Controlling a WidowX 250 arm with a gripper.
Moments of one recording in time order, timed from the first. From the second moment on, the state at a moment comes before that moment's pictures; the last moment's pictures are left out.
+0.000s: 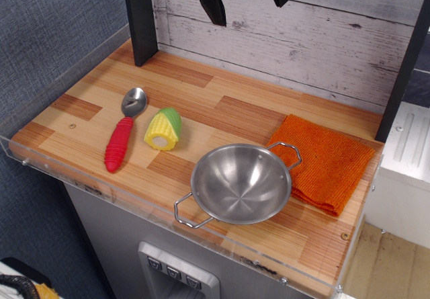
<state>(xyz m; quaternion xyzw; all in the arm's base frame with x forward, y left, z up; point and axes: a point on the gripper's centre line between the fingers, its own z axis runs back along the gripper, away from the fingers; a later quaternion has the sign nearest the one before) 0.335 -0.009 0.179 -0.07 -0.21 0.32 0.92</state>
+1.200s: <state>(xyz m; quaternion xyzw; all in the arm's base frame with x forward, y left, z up) 0.276 0.058 0.208 -0.02 -0.24 0.40 0.88</state>
